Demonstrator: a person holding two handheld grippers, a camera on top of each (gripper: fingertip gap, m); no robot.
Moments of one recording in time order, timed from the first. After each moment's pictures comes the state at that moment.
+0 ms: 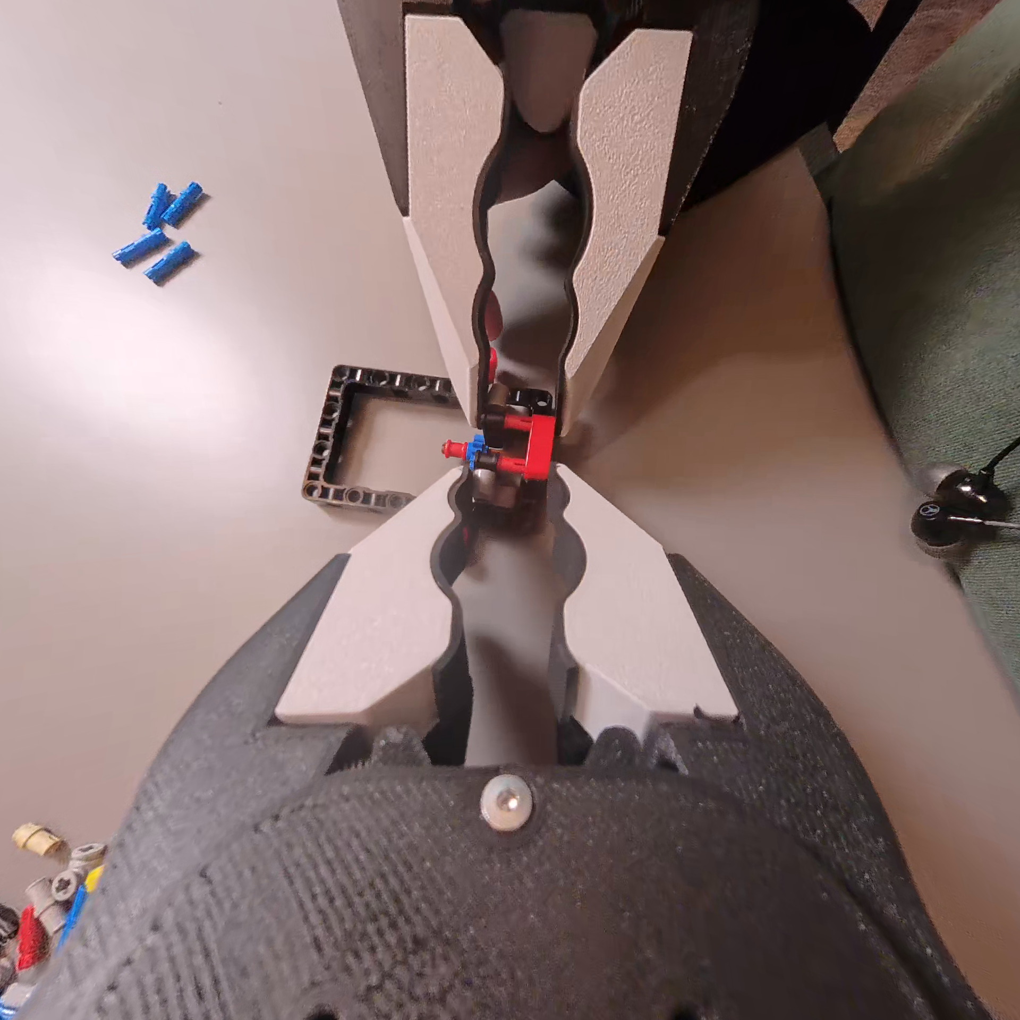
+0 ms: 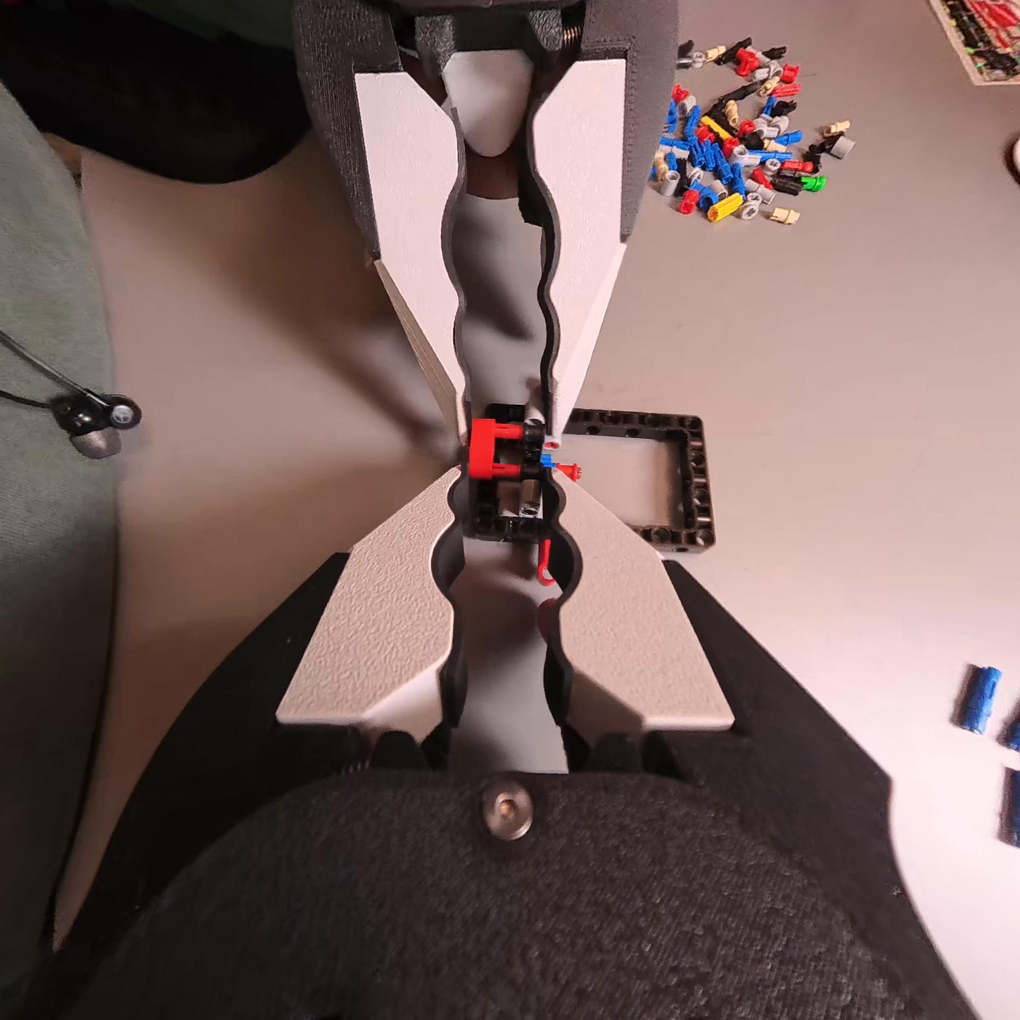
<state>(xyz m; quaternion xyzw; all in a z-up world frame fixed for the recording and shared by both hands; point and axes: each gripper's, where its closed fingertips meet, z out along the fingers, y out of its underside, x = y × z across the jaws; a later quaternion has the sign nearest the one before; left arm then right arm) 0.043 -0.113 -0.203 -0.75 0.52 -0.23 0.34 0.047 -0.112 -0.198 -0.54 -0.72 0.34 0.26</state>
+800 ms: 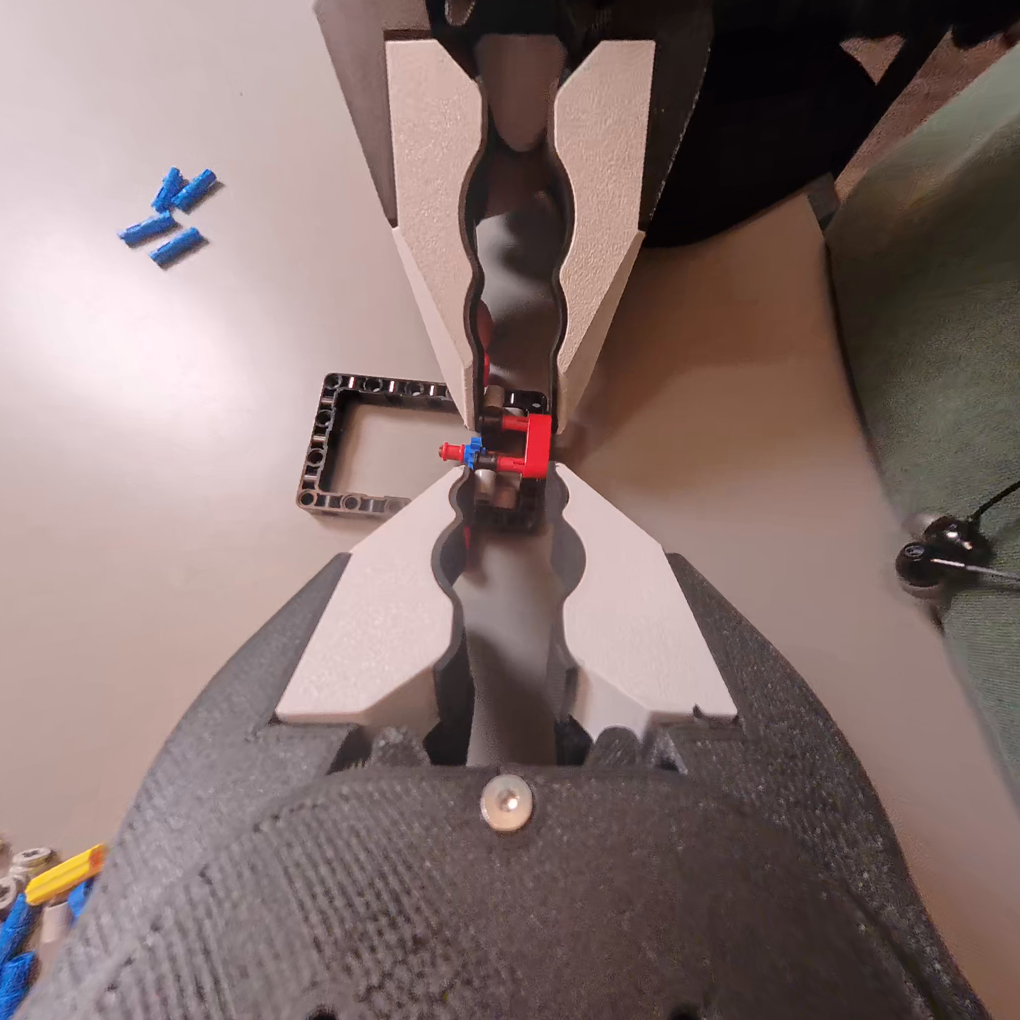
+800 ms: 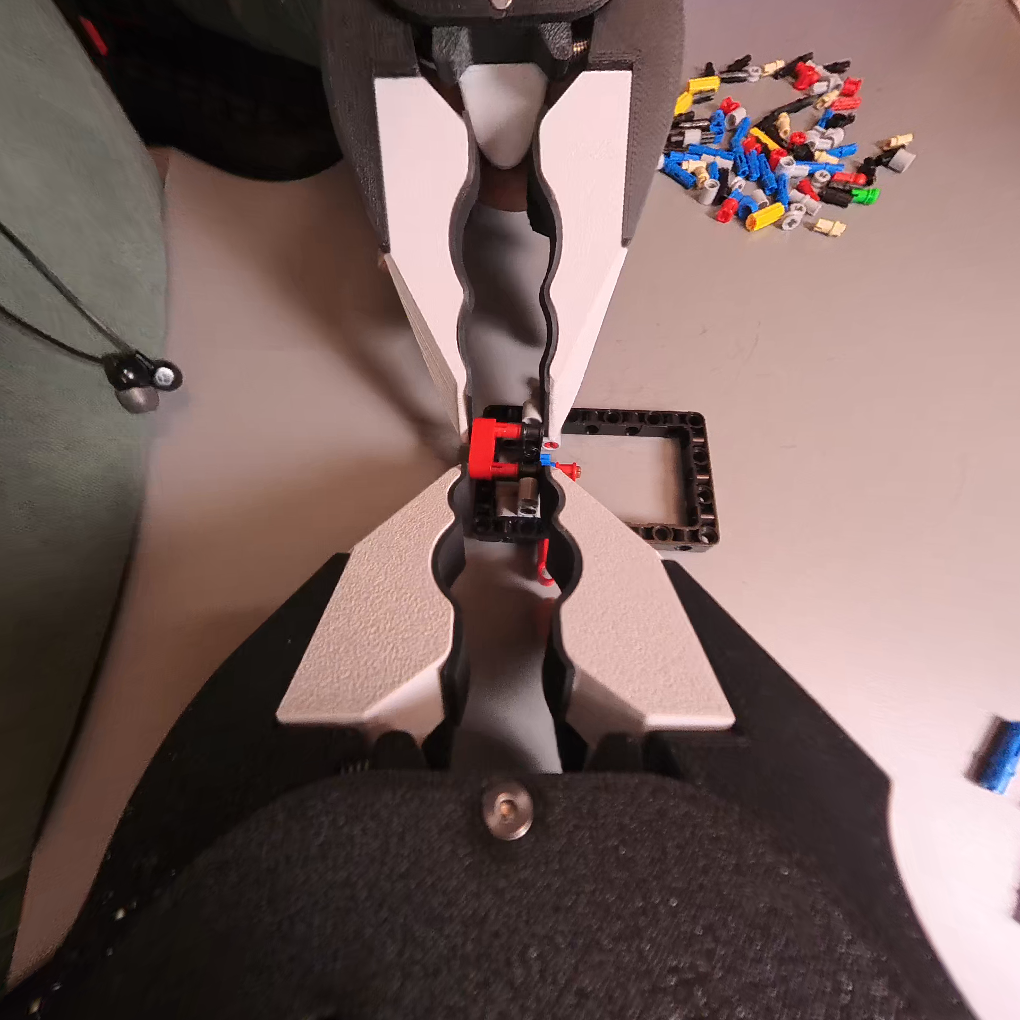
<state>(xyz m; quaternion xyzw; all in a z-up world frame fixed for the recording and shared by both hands) 0.048 -0.111 -0.203 -0.76 0.49 -0.25 0.34 0.051 -0.108 -0.199 -0.51 -0.74 0.38 0.23</state>
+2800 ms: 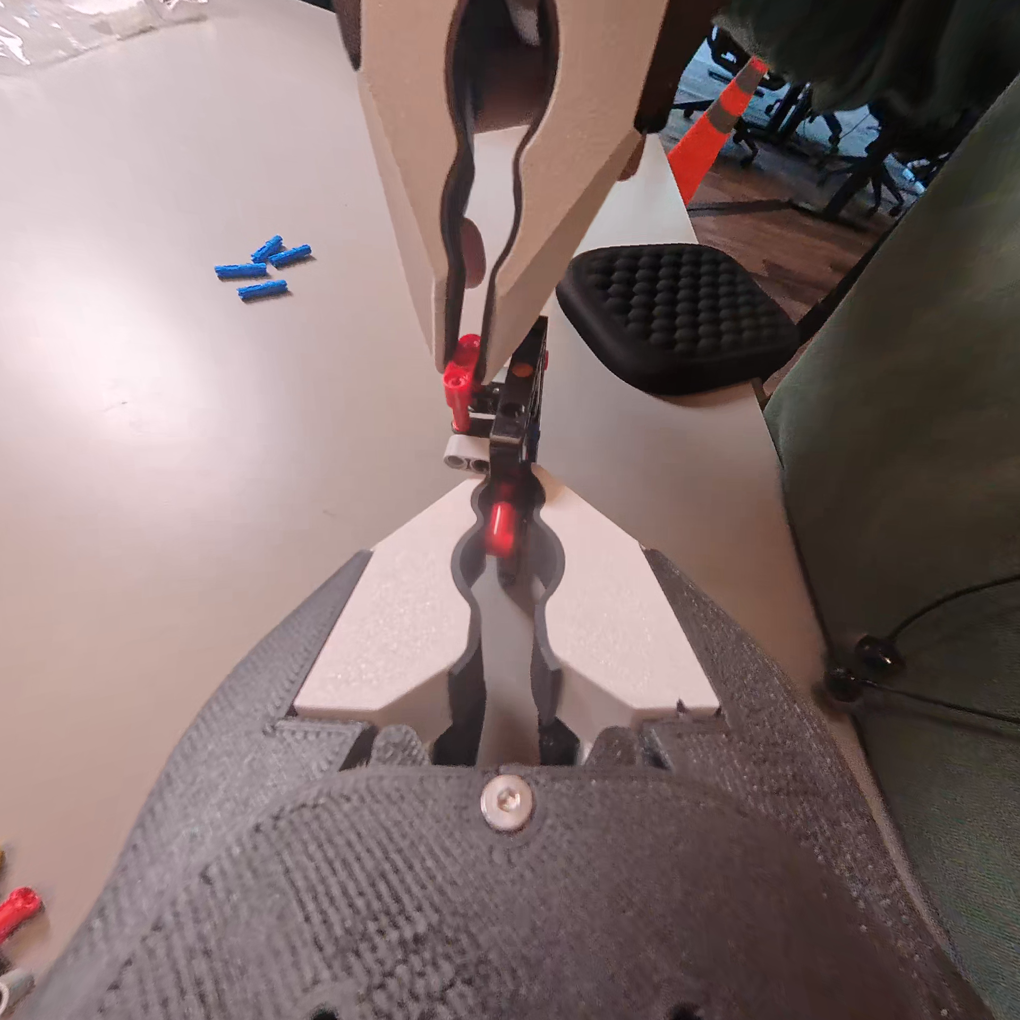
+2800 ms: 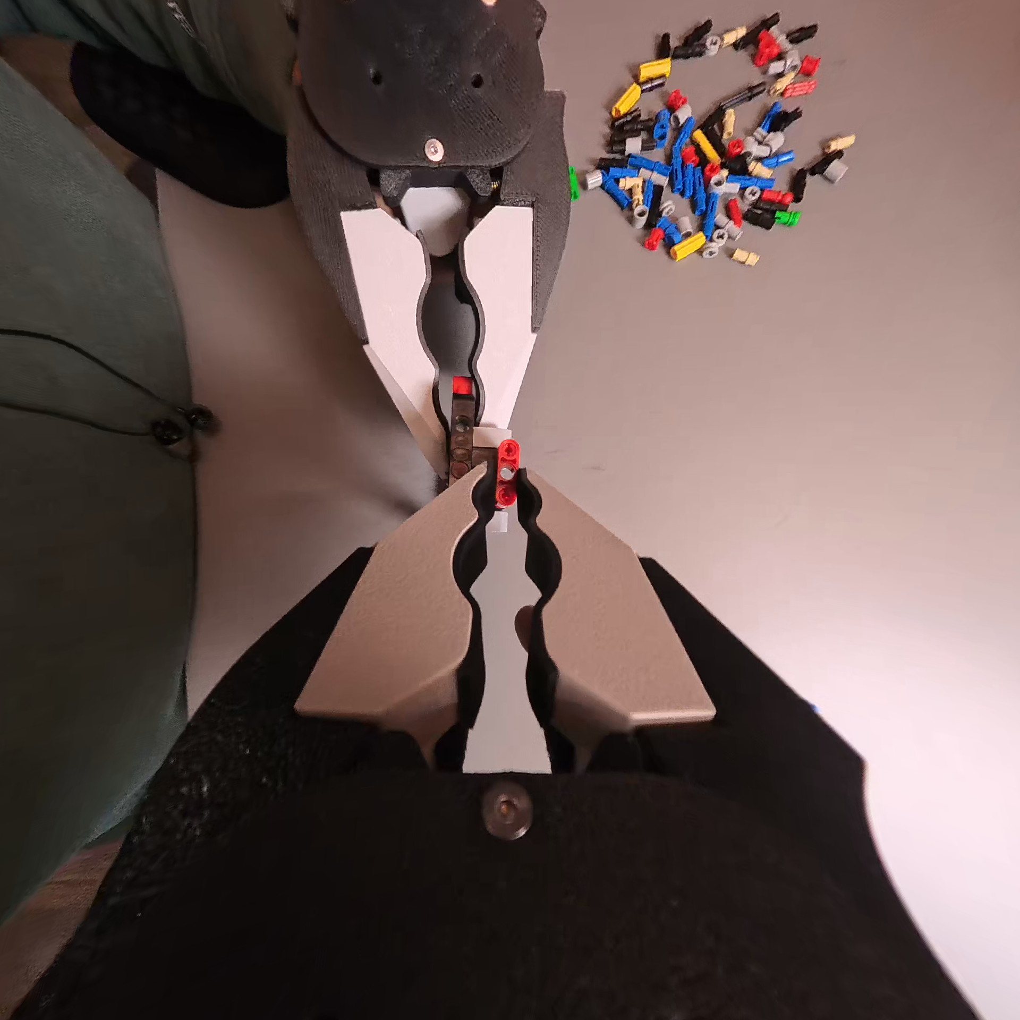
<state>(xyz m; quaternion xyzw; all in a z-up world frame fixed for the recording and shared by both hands) 0.047 -0.095 -0.174 -0.77 0.36 -0.35 0.40 0.030 -0.077 -0.142 -0.54 -0.78 0.30 0.13</state>
